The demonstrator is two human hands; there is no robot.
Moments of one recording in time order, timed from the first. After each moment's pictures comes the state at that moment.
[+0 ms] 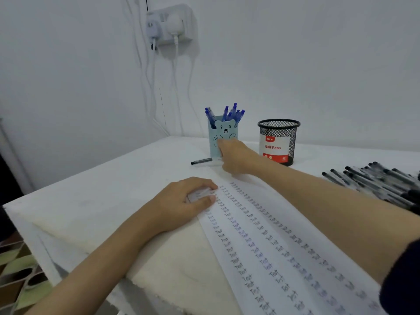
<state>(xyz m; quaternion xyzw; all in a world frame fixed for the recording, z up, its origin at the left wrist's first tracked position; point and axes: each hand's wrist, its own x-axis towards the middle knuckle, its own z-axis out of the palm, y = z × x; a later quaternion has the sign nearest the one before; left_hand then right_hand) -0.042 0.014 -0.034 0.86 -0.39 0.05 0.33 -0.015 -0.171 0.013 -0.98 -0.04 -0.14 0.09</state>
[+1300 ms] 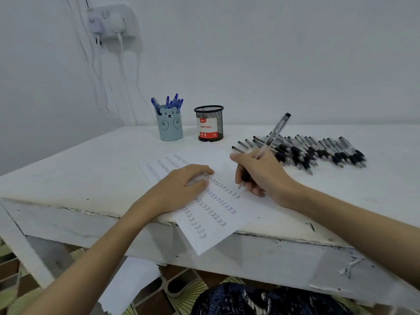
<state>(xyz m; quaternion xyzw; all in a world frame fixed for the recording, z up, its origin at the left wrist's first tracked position) -0.163 -0.045 -0.028 0.84 -0.46 -0.02 0.28 -0.274 -0.209 -0.008 -0.80 0.10 -0.20 0.56</state>
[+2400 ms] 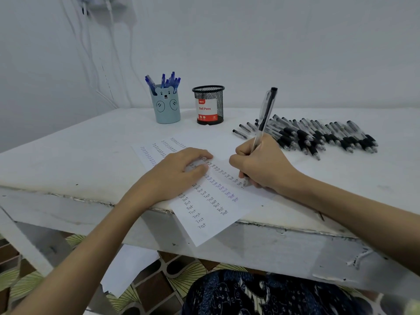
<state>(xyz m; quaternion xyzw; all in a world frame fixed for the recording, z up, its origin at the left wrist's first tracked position) -0.160 -0.046 -0.032 0.84 -0.45 -0.01 0.29 -0.270 -0.200 -0.014 -0.86 0.05 -0.25 0.45</state>
